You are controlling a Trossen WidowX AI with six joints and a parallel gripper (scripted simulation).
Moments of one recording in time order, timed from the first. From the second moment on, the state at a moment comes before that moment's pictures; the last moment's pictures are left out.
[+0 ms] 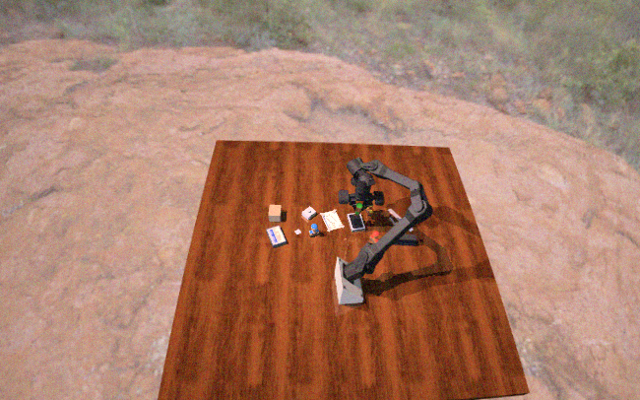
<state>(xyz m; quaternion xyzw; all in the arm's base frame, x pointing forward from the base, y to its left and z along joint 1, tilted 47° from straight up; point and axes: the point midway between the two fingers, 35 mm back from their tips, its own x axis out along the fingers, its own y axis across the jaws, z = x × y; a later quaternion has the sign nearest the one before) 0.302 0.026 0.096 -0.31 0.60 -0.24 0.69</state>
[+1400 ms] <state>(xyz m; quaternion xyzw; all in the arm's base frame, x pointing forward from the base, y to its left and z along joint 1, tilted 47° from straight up) 0.311 0.008 0.080 -0.30 0.60 -0.24 0.70</state>
